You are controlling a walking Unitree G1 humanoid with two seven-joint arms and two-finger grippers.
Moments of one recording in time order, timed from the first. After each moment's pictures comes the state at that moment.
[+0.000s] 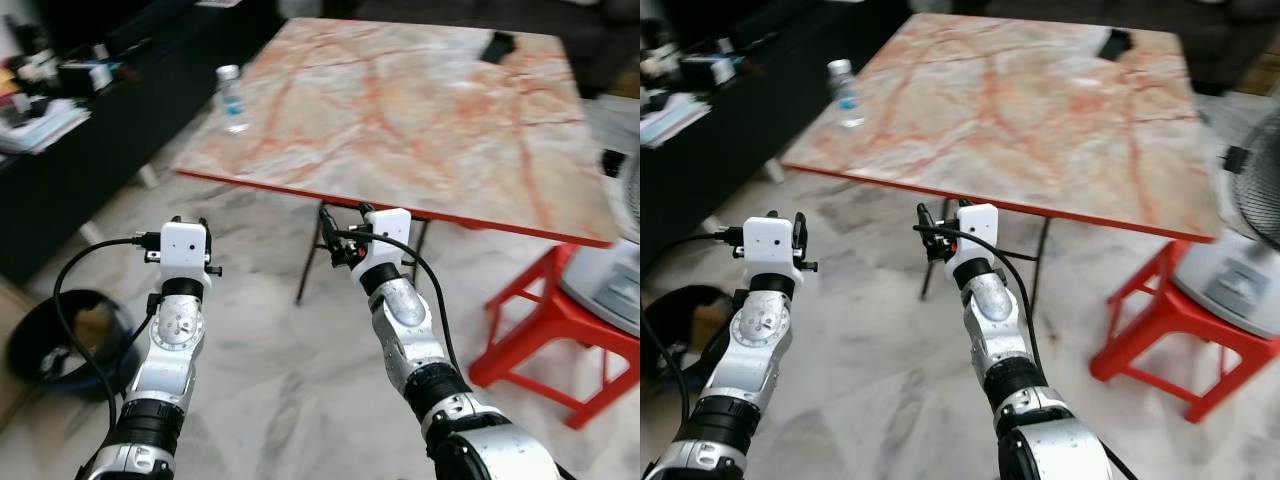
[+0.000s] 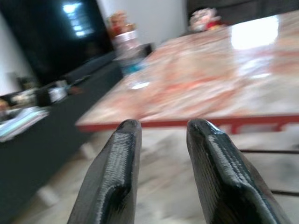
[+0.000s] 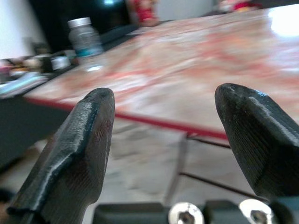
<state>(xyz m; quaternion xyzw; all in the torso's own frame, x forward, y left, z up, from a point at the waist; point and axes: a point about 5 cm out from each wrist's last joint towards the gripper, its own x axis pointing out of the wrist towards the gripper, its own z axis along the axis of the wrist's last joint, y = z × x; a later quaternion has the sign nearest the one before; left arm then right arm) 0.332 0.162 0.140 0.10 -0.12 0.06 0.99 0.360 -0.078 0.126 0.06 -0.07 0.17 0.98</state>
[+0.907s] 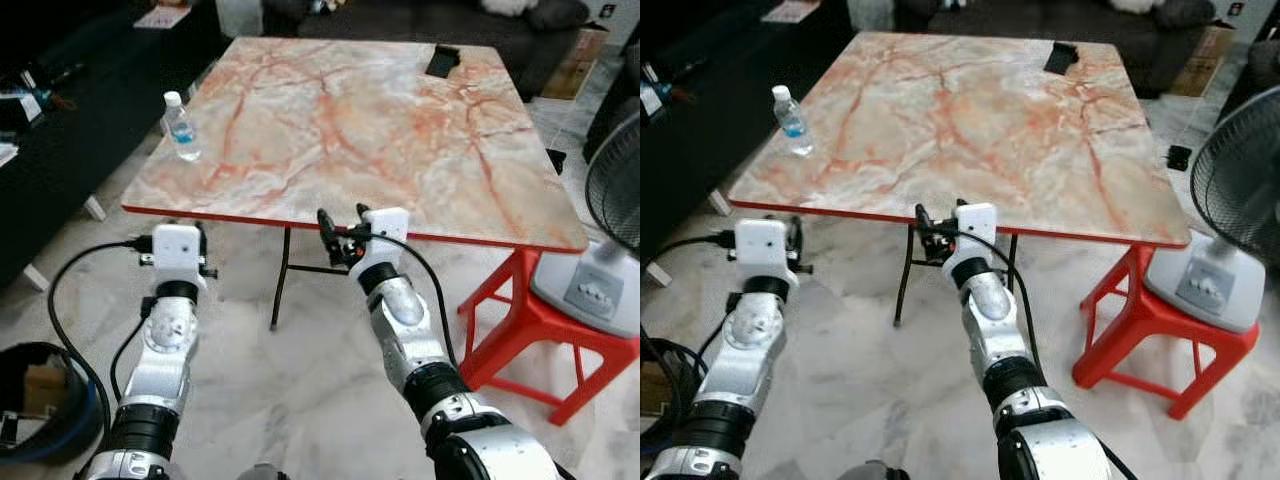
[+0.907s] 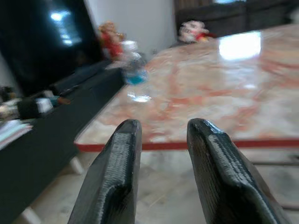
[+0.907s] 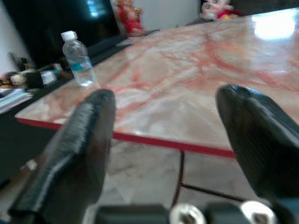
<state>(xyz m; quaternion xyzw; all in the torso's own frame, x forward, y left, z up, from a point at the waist) 0.330 0.179 0.148 0.10 -0.12 0.07 0.98 0.361 -0.069 0.132 0.08 -0.07 0.17 0.98</state>
